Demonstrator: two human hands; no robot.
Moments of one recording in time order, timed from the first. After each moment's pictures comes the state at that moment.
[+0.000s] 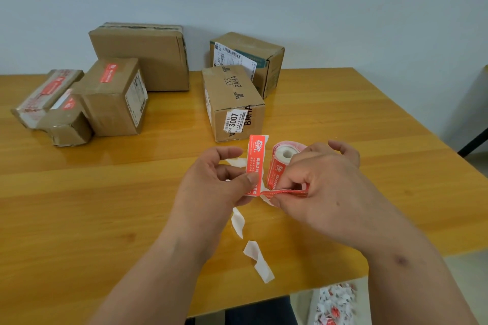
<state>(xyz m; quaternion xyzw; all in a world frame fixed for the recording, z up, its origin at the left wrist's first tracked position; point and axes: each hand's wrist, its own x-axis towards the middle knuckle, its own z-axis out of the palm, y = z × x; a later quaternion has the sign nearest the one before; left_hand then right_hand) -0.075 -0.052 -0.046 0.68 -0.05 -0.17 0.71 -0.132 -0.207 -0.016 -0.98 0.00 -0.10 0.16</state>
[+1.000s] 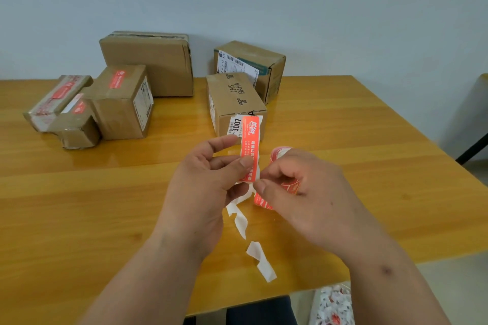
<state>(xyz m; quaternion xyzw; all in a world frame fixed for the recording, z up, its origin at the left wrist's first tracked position) -0.076 -0.042 -0.027 0.58 -0.04 -0.17 0.79 -0.133 -0.180 -0.016 -0.93 0.02 -0.12 0.34</state>
